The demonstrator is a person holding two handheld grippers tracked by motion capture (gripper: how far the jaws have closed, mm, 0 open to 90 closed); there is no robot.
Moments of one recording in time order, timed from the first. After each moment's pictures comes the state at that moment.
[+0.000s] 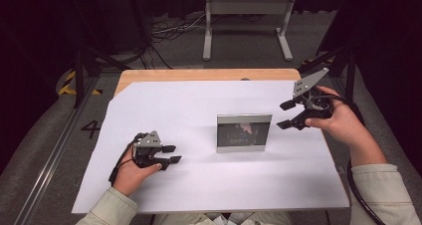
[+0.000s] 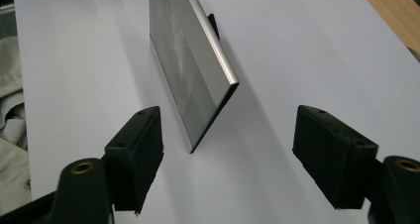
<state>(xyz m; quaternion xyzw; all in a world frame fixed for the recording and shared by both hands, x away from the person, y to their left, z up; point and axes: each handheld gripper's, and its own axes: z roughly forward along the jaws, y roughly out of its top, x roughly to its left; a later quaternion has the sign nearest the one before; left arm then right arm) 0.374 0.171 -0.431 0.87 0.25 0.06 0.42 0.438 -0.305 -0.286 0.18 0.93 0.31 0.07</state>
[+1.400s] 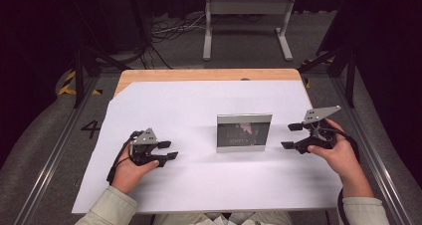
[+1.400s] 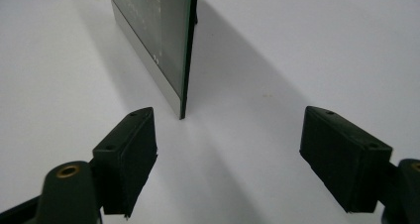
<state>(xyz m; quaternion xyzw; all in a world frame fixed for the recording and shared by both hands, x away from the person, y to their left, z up) 0.379 0.180 -0.433 0.85 0.28 0.08 0.43 0.407 -0.347 -0.380 0.26 0.88 0.38 0.10</state>
